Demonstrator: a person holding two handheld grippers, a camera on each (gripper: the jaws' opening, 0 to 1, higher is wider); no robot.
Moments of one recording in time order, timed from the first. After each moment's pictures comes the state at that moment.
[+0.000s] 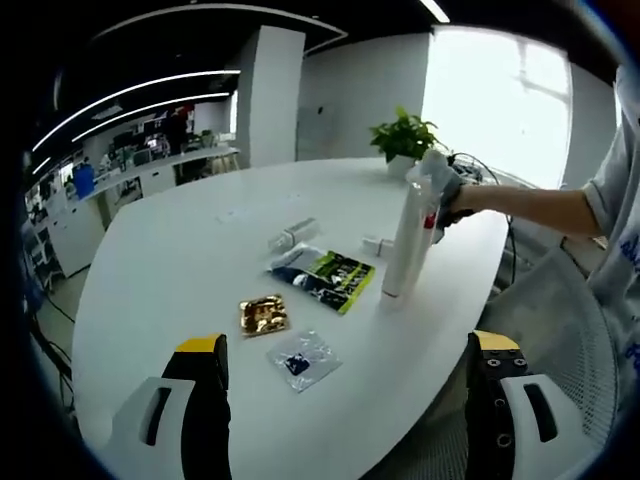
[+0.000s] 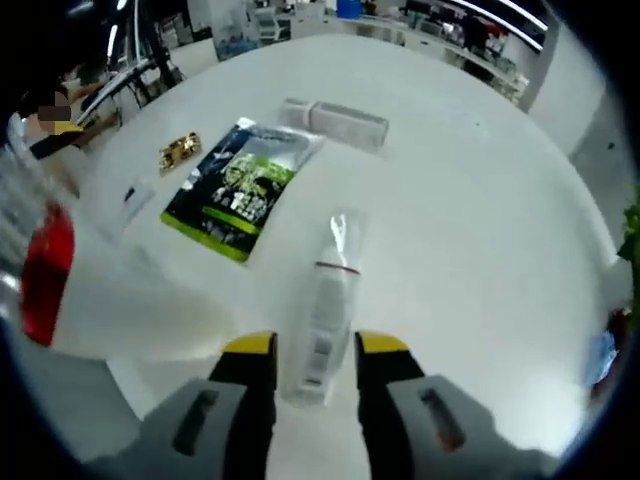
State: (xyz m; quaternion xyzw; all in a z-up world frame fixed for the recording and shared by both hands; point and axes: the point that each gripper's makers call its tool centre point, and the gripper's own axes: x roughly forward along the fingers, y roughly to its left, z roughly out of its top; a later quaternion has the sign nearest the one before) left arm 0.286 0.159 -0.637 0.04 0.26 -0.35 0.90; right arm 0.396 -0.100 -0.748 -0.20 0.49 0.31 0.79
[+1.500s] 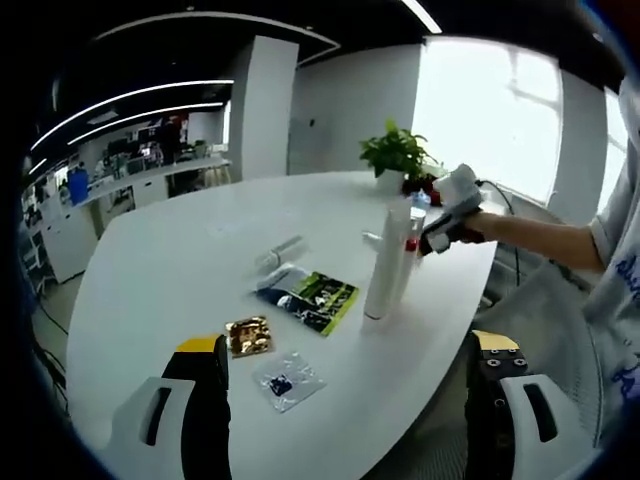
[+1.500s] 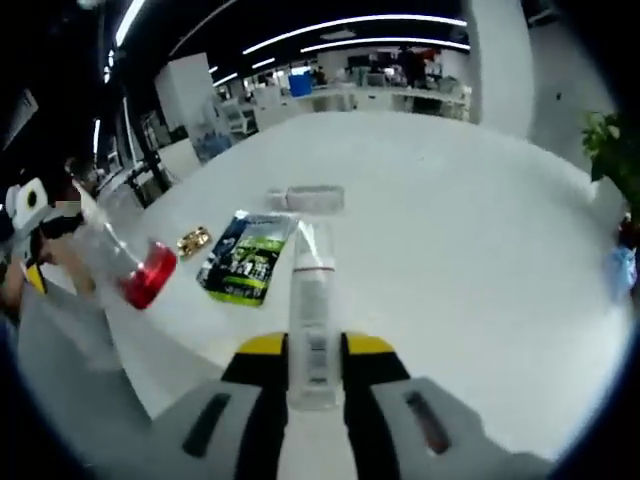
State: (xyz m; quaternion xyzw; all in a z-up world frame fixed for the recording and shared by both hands) left arm 0.283 0.135 -0.613 0.02 0.23 -0.37 0.90; right arm 0.381 -0.115 -0.683 -0.02 0.33 0.27 0.90
